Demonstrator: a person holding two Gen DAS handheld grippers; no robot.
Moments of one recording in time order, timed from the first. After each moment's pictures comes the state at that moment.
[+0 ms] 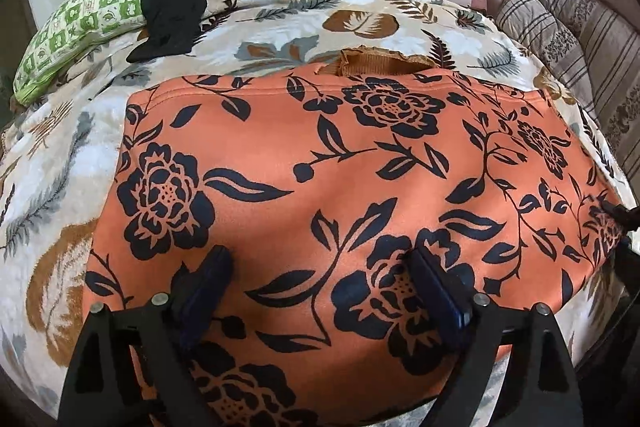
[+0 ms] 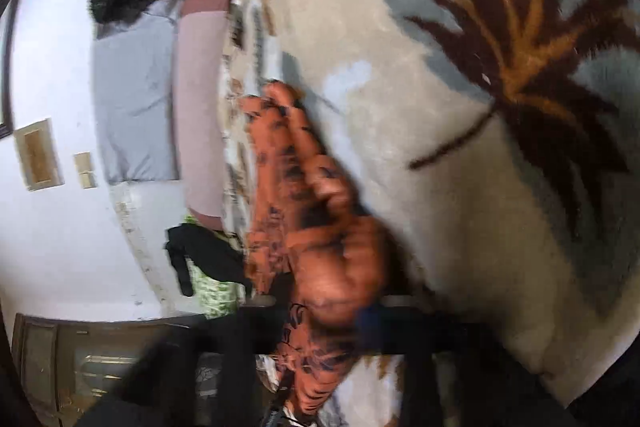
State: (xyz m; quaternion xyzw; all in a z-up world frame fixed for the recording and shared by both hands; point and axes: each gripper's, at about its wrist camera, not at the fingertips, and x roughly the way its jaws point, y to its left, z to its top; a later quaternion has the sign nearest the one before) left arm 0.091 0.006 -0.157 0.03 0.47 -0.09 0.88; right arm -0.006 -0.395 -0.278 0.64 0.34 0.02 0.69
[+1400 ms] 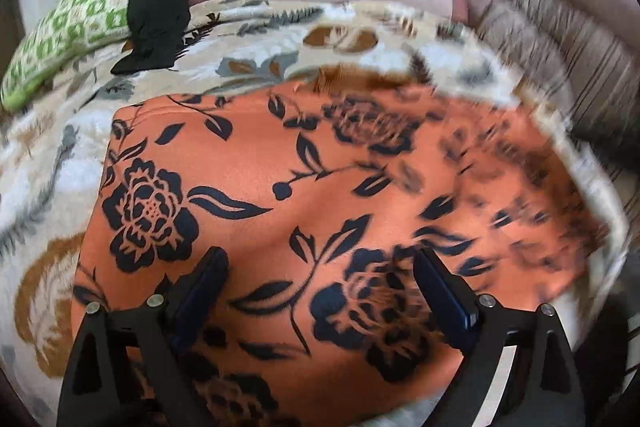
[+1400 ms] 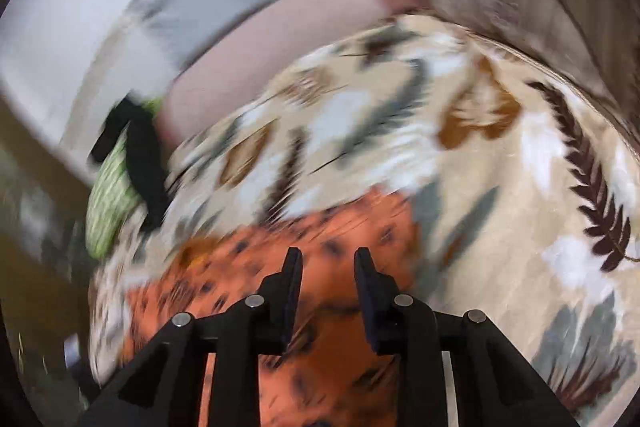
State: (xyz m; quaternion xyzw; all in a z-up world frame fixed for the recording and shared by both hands) left arm 0.086 0.012 -0.142 -0.01 0.45 -0.13 0.88; right arm 0.107 -0.366 -0.163 0.24 0.41 0.09 0.88
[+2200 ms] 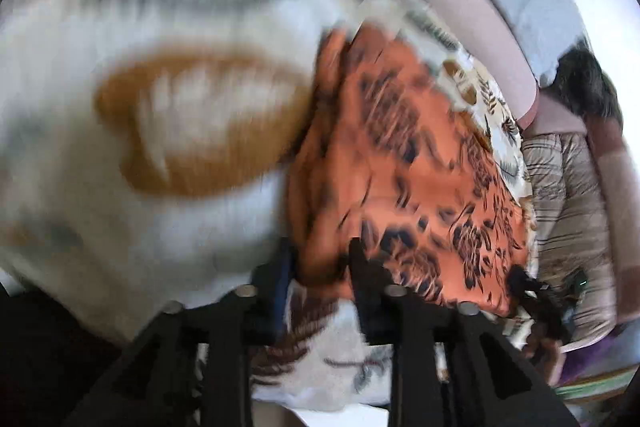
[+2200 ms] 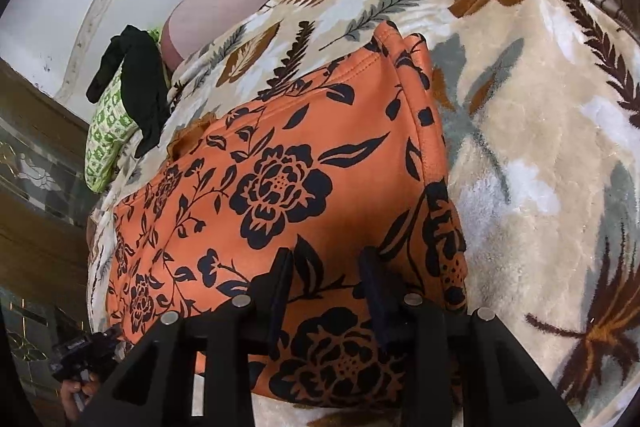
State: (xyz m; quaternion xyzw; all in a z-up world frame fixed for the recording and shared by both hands) left arm 0.036 0.180 -0.141 -0.28 0.50 -0.04 0.82; right arm 0.087 -0.350 -0.219 0.25 0.48 0.10 0.84
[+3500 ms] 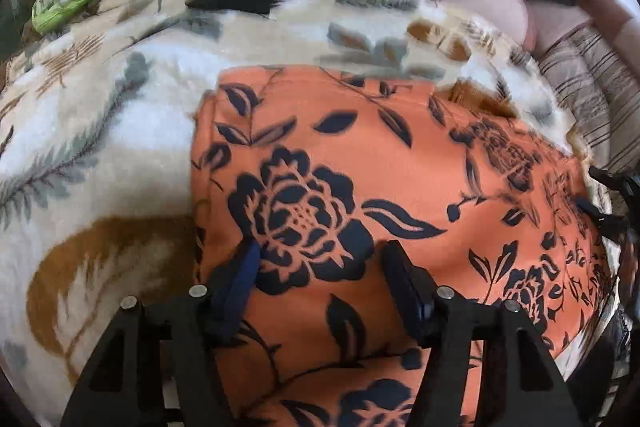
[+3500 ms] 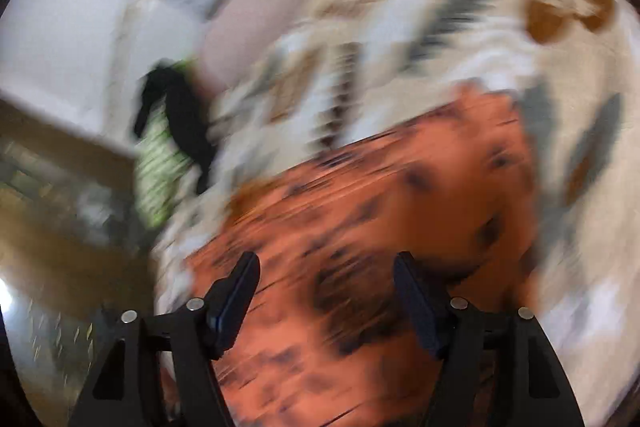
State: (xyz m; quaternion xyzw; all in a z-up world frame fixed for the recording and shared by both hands) left arm 0.119 0.105 -0.163 -0.06 0.49 -0.07 0.87; right arm 0.162 -0.403 -0.230 0.42 0.44 0.11 0.78
